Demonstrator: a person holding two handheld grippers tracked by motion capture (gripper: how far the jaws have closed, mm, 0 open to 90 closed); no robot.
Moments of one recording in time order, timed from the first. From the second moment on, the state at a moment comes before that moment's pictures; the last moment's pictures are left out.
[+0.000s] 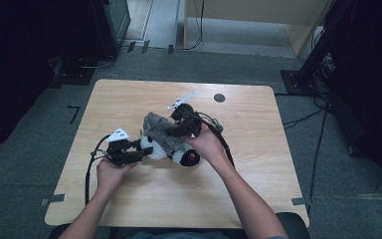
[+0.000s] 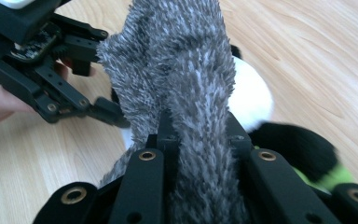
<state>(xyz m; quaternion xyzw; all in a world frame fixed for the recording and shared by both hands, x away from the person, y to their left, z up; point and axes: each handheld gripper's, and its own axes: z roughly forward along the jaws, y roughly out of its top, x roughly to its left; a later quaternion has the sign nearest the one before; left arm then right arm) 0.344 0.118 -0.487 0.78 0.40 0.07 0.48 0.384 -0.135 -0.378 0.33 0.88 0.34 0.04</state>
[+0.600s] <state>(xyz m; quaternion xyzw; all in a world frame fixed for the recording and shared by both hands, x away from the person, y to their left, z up) 0.345 0.119 -0.488 0.78 0.39 0.06 0.48 0.383 -0.191 -0.373 0.38 0.86 0.35 0.05</state>
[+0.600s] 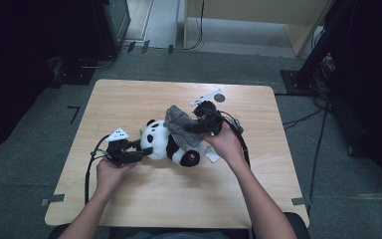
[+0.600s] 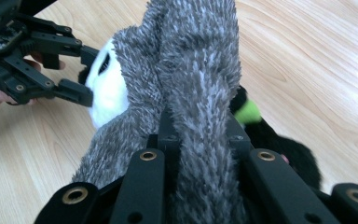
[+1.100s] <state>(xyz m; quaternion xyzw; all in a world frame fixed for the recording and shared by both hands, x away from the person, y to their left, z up) 0.345 0.119 -0.489 0.78 0.40 0.06 0.48 0.368 -0.206 -0.349 0.37 0.83 0.40 0.04</state>
